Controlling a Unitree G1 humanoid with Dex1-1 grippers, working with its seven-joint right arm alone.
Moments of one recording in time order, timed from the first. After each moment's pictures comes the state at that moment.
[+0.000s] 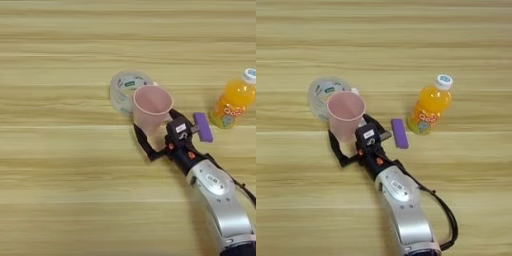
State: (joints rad) arm 0.06 -0.15 0.09 0.04 0.02 -0.12 0.36
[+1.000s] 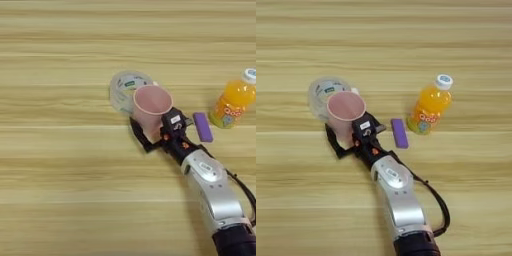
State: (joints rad) arm -0.04 -0.13 0.07 0.18 0.04 -0.12 0.38
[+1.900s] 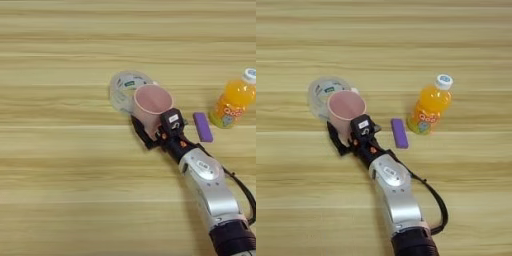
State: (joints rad) arm -0.07 -0.12 0.07 0.23 0.04 -0.15 0.38
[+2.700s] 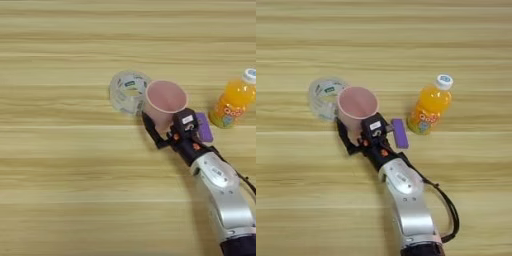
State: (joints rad) arm 0.04 -0.15 0.03 0.04 0.04 -0.12 0.35
